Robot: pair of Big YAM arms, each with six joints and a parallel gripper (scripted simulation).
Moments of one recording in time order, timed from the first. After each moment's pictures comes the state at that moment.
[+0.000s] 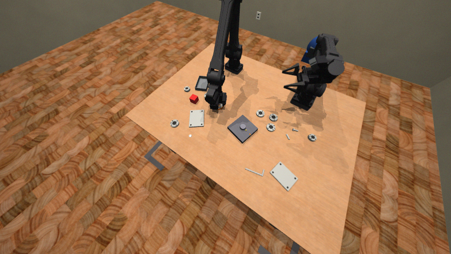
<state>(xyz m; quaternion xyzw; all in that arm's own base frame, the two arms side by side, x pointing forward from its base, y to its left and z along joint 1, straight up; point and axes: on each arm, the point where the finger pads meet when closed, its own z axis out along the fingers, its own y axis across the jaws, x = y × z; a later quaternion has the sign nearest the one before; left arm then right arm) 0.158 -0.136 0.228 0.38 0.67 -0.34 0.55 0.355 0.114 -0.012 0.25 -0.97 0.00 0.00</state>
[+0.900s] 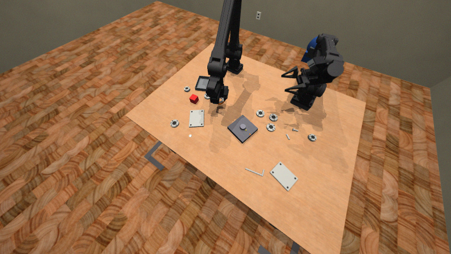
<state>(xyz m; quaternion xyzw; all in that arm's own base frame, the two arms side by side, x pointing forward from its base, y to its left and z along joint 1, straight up) 0.167 -0.128 0.216 0.38 0.69 -0.30 0.55 0.347 0.122 0.045 0.23 -0.97 0.00 0.01</state>
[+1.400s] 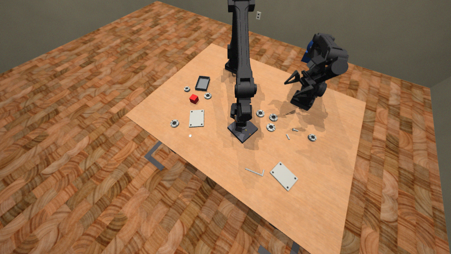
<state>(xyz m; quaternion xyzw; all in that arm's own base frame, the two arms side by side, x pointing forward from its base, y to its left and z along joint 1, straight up) 0.181 -0.090 0.205 0.34 0.76 -0.16 0.52 0.391 0.299 0.052 0.25 -0.97 0.00 0.01</state>
